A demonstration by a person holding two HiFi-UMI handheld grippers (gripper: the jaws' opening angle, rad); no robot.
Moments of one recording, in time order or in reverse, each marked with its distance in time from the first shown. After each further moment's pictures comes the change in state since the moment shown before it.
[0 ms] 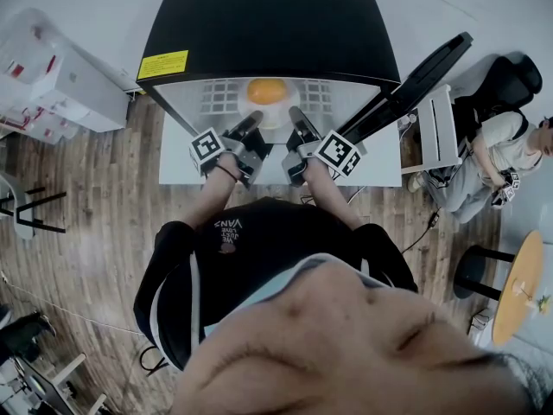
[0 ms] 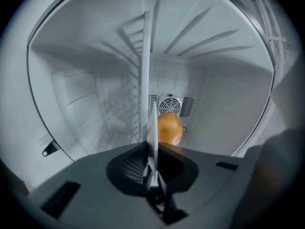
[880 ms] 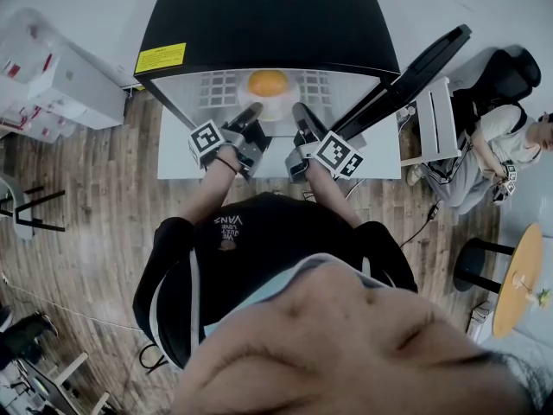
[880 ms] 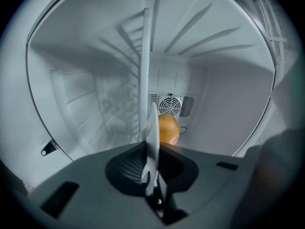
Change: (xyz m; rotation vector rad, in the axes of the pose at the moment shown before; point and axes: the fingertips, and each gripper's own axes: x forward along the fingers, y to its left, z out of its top) left arm 0.000 0.006 0.003 0.003 0.002 0.010; right arm -0.018 0.004 0.004 -0.201 -0.030 -0.043
